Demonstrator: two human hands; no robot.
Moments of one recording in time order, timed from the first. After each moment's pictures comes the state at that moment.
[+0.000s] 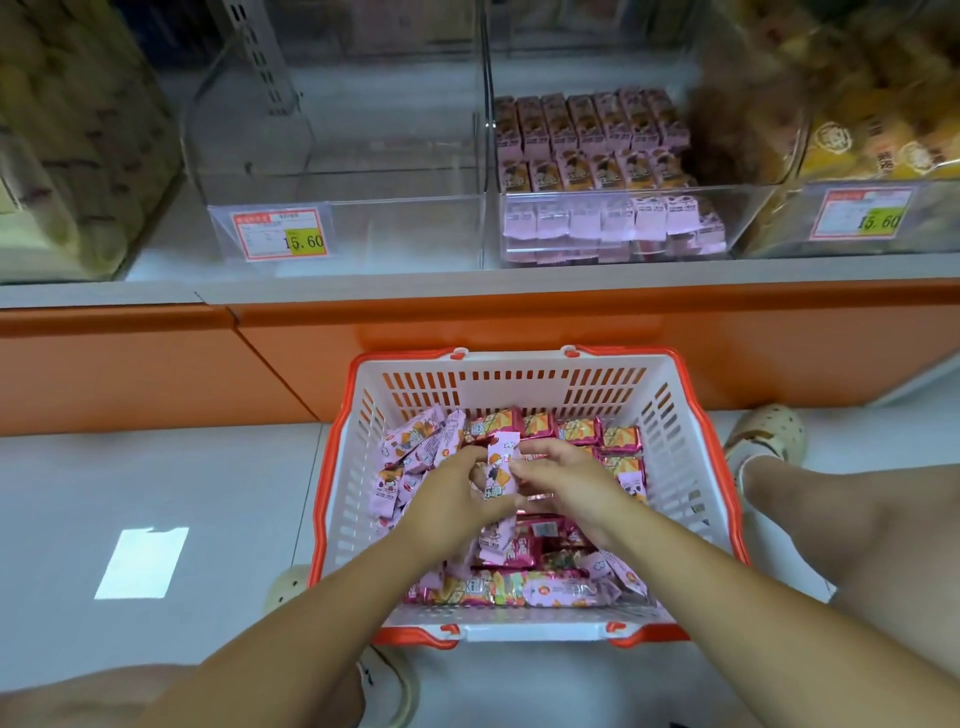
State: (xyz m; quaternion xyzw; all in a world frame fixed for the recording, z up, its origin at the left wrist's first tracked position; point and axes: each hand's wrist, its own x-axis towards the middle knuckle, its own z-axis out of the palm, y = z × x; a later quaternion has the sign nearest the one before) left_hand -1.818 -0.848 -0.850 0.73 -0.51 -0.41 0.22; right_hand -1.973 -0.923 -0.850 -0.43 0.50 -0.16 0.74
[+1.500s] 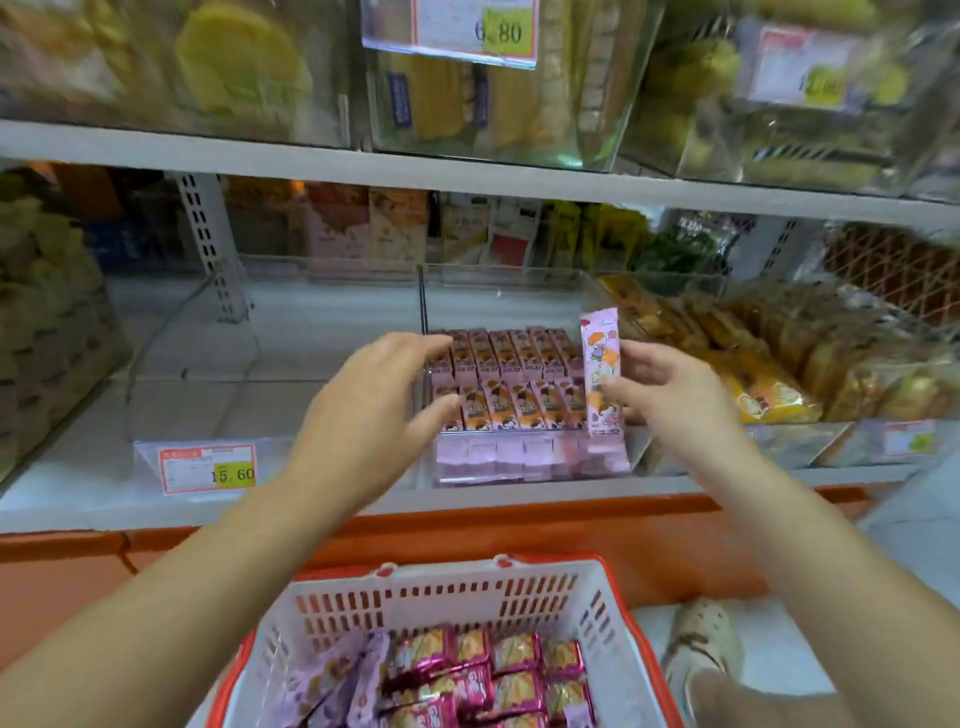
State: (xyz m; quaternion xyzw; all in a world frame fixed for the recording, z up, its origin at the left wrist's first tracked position) left_hand -1.770 -0.988 -0.625 0.63 -0.69 0.04 0.34; right_hand -2.017 -1.078 -0.616 -0.66 0.53 -0.41 0.33
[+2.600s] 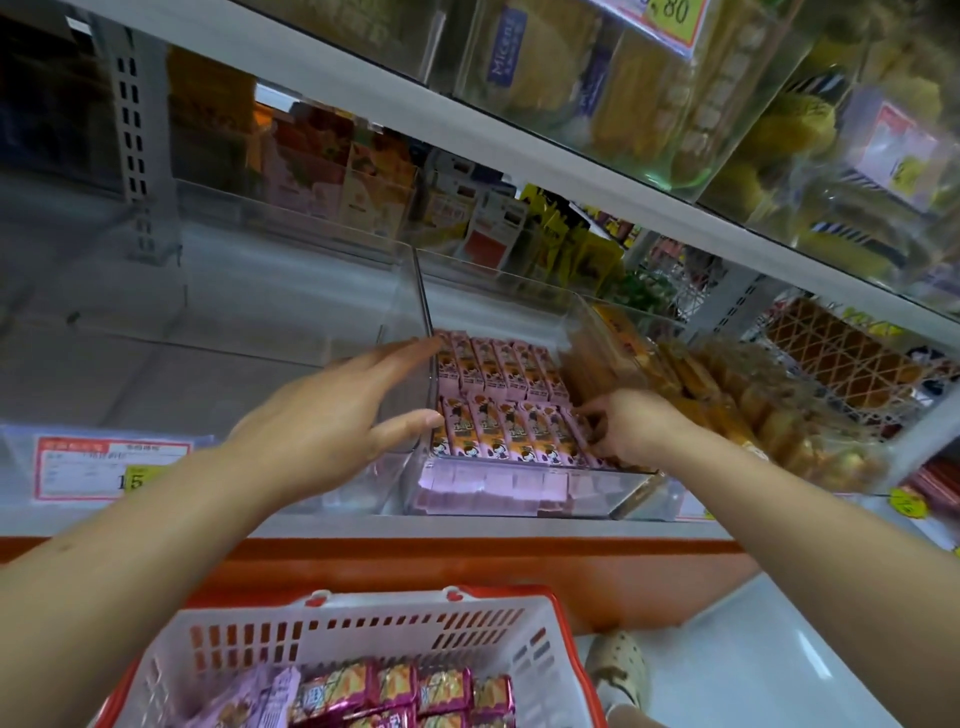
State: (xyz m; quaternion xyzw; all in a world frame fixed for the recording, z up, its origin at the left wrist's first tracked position) left_hand -1.715 -1.036 -0.664 0.61 -0.74 -0.08 0.26; right_hand -1.989 -1.159 -0.618 -0.78 0.61 0.16 -0.06
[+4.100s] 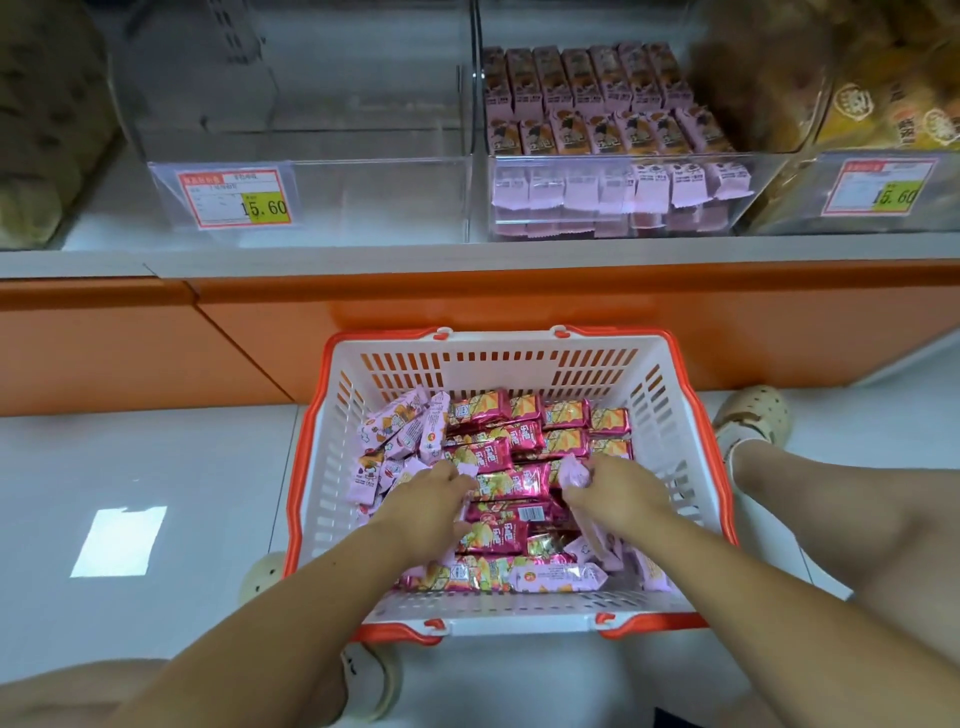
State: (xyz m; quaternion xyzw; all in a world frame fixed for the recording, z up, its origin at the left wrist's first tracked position) left_hand -1.799 -0.848 -0.902 0.66 -0.69 -0.30 -0.08; right_hand -2.026 -0.939 -0.885 -0.72 0.61 0.16 0.30
